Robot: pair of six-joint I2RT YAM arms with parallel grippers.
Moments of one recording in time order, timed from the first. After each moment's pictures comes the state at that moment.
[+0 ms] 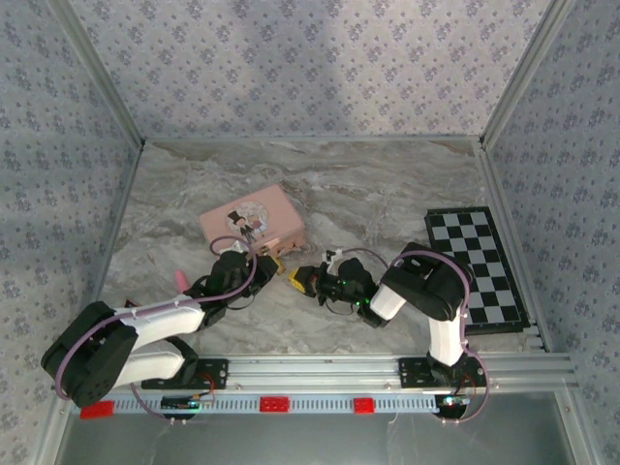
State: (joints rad) left arm -0.69 1.19 0.28 0.42 0.04 -1.27; right arm 0.89 1.90 0.44 1.27 -0.29 1.67
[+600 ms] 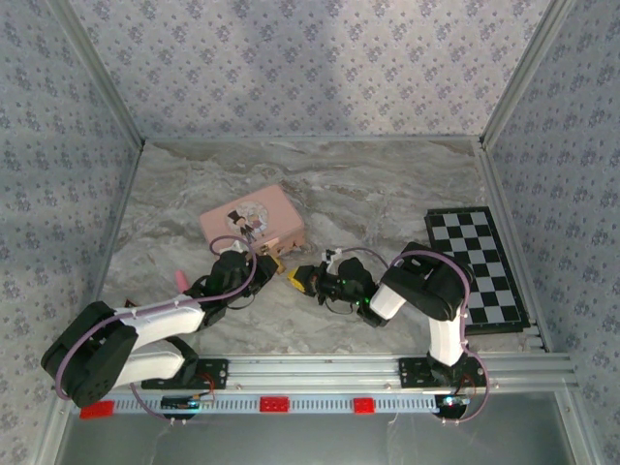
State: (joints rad) left arm -0.69 1.19 0.28 0.43 0.04 -1.28; right arm 0.89 1.90 0.45 1.27 -0.29 1.67
